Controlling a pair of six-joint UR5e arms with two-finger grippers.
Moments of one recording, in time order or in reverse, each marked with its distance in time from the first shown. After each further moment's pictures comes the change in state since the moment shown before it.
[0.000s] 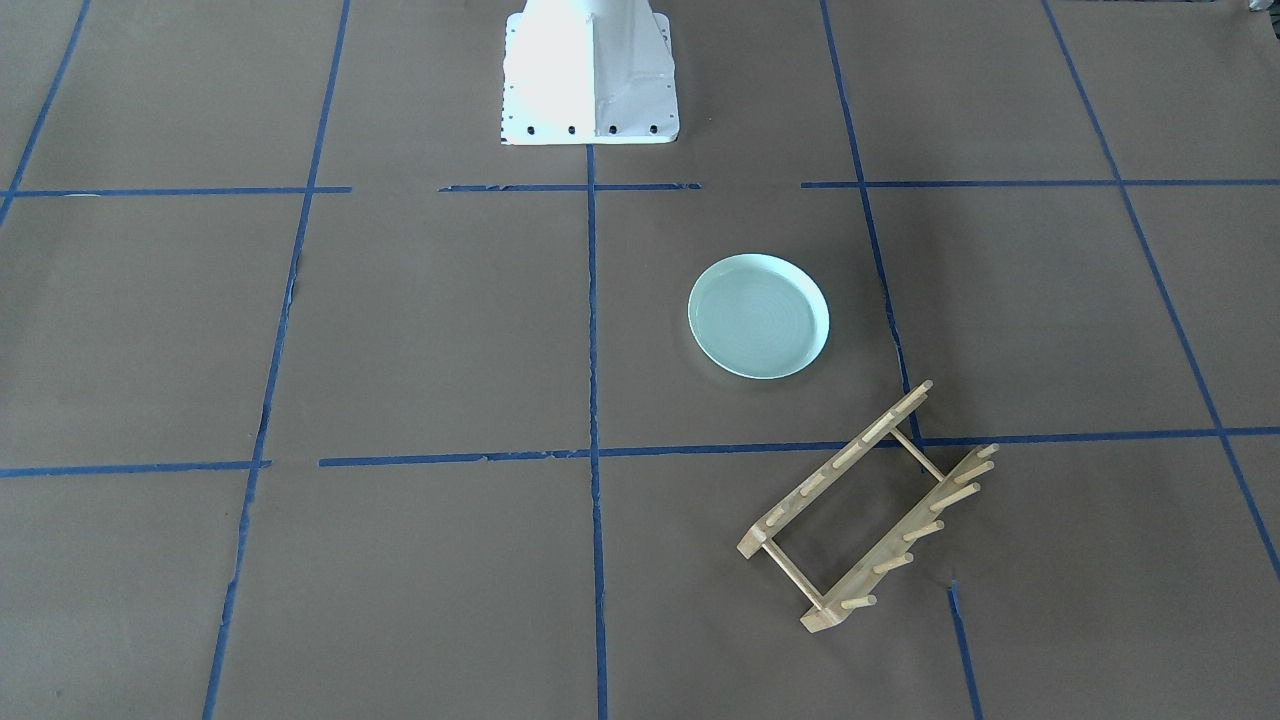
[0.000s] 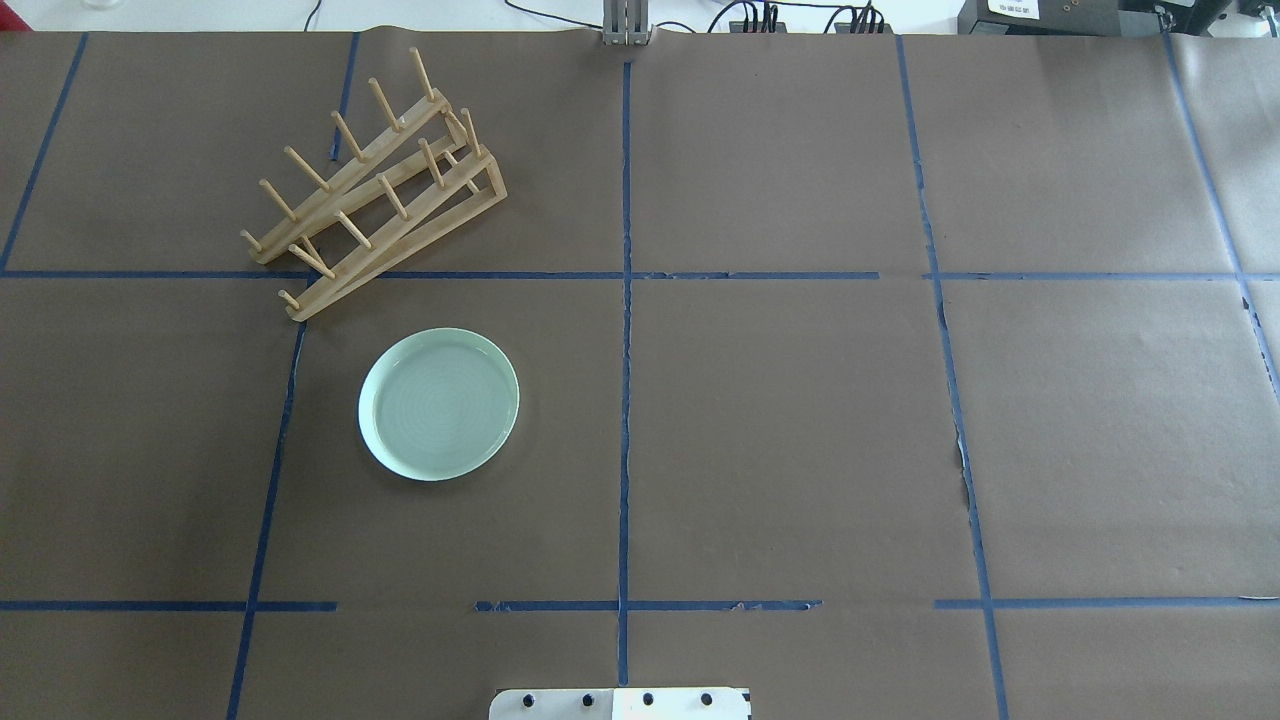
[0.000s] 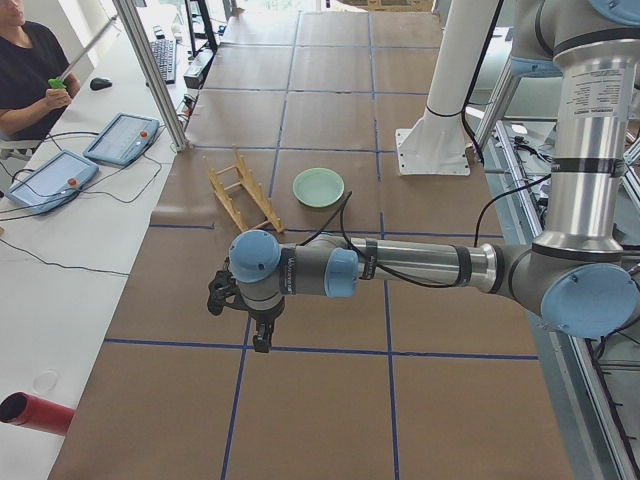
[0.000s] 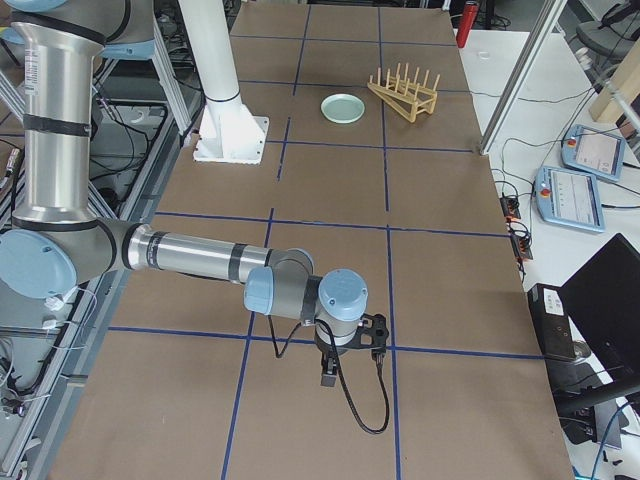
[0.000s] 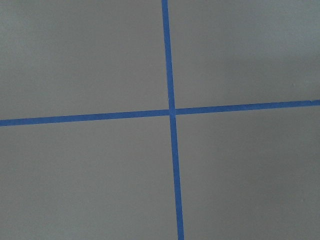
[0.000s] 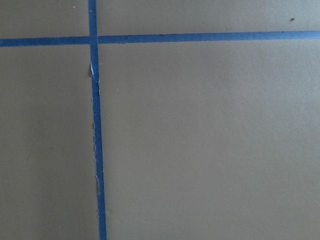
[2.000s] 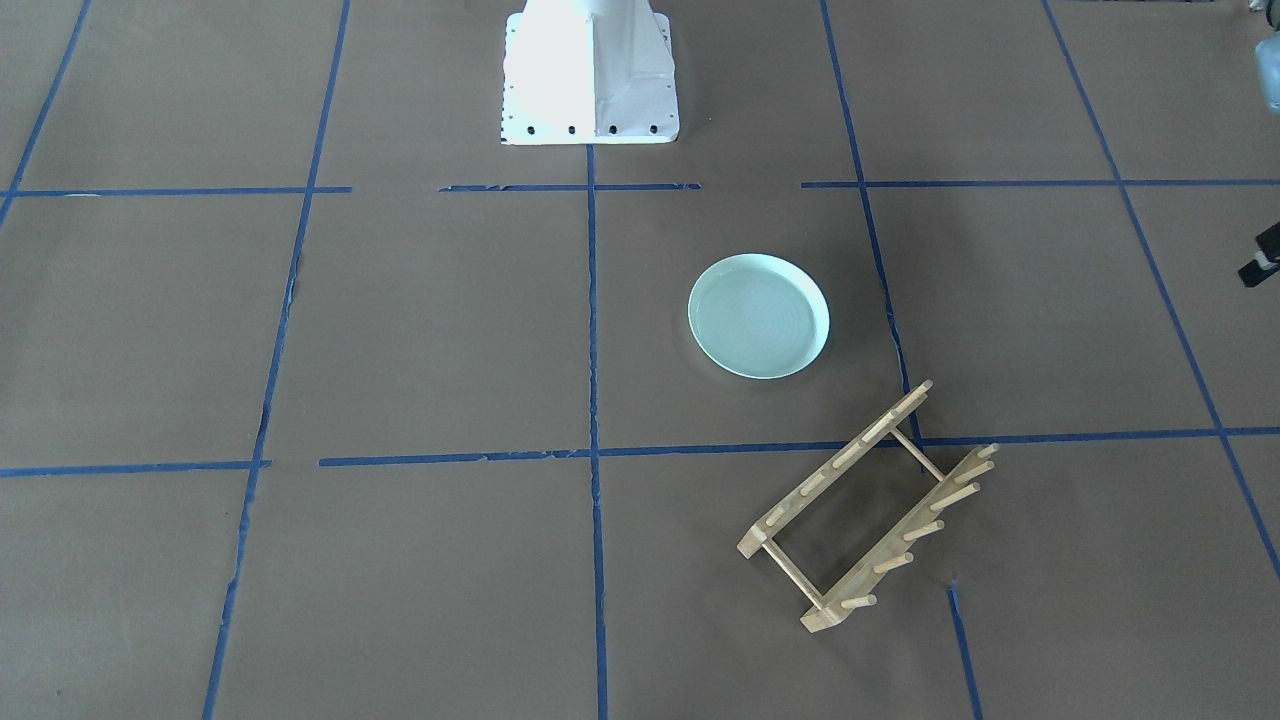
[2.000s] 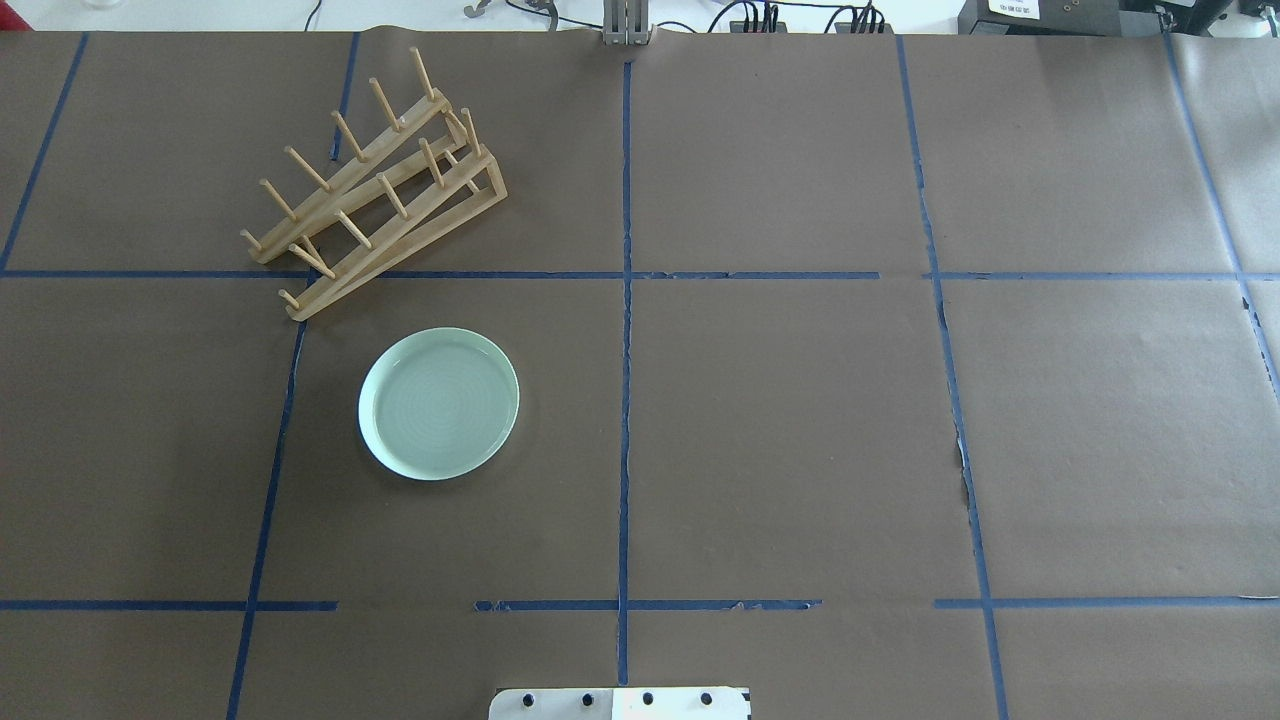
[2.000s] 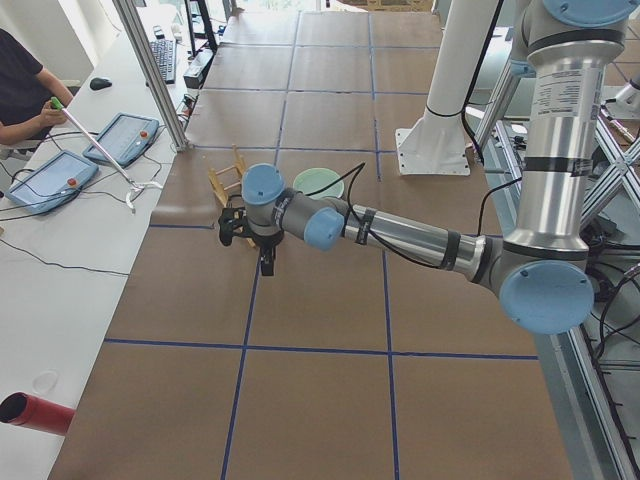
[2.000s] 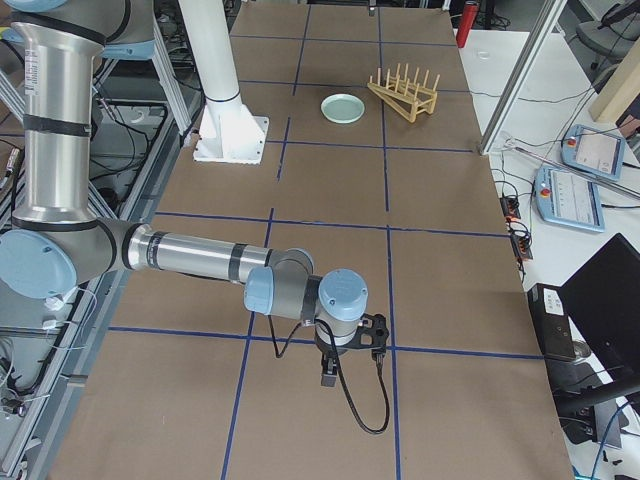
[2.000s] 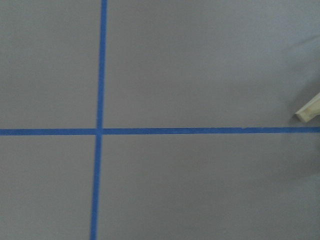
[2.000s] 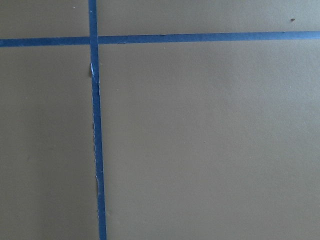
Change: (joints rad) left arm 0.341 -0.088 -0.157 -0.231 -0.002 -0.785; right arm 0.000 0.000 0.000 0.000 0.000 0.000
